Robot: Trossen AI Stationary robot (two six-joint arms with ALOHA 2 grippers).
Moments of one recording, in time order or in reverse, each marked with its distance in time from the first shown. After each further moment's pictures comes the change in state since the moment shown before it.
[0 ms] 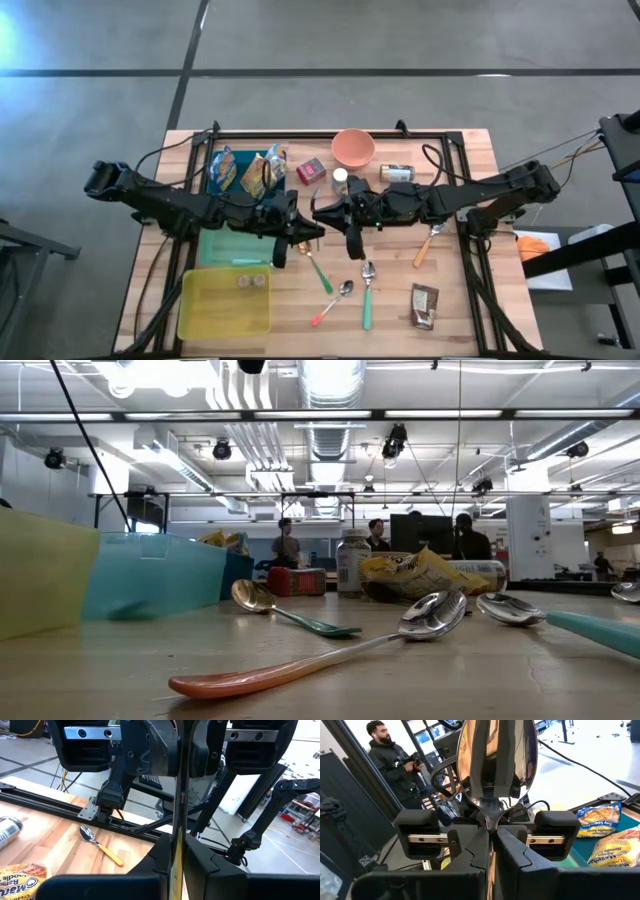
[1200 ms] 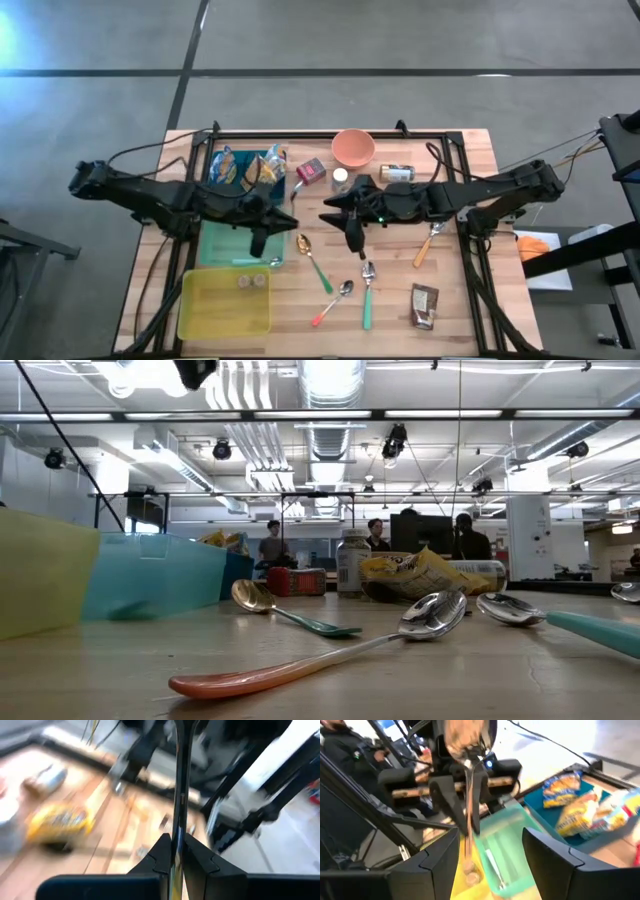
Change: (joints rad) left arm 0.026 -0.233 0.000 -0.500 -0.021 -0.106; right arm -0.010 -0.041 0.000 -0.213 0.087 0.119
